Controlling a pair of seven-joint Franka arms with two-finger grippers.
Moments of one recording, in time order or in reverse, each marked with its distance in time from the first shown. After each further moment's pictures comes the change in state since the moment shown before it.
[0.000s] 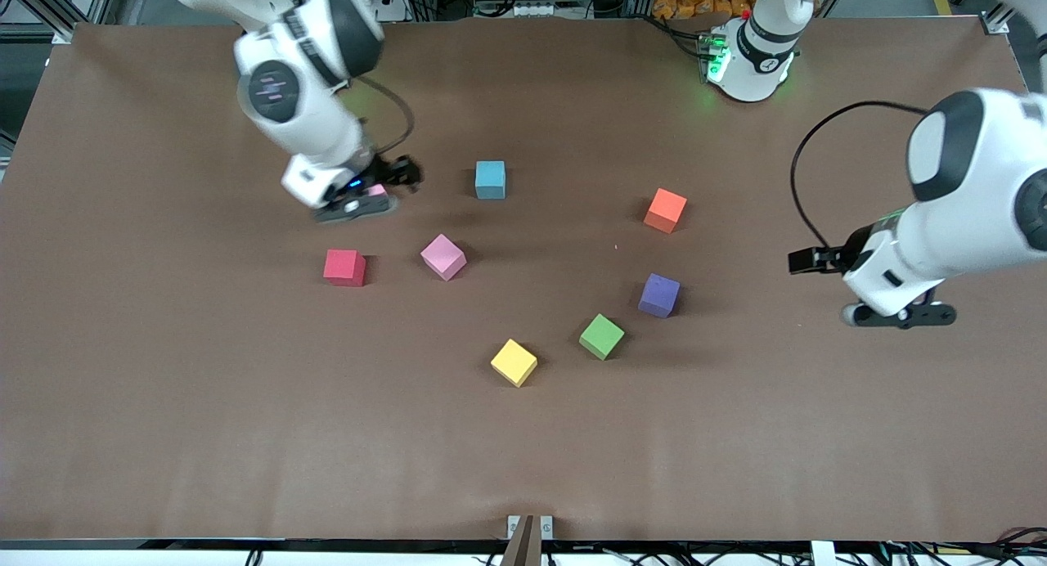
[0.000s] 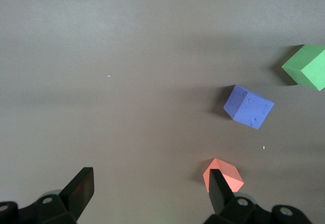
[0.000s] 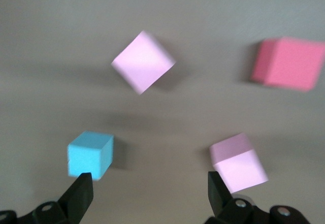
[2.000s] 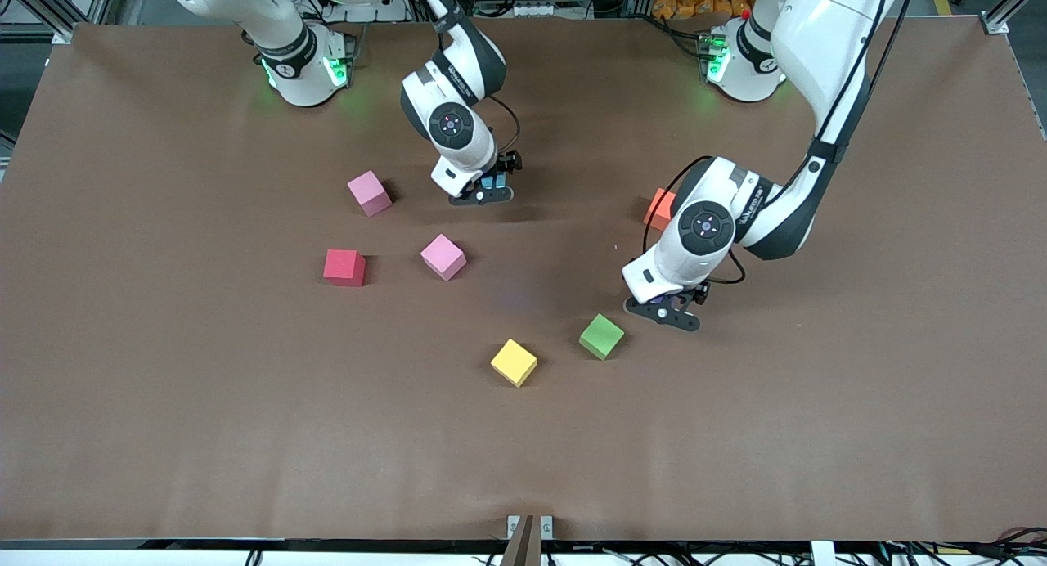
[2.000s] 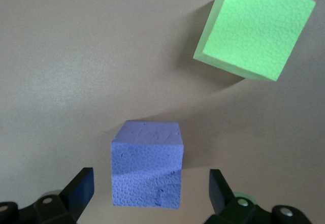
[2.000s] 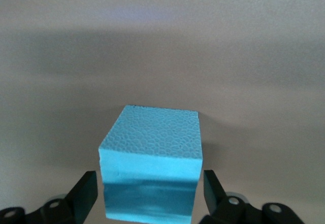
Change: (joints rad) left arm -0.250 0.205 -0.085 -0.281 0.161 0.596 -0.067; right arm 0.249 0.400 0.059 0.049 0.236 0.287 0.125
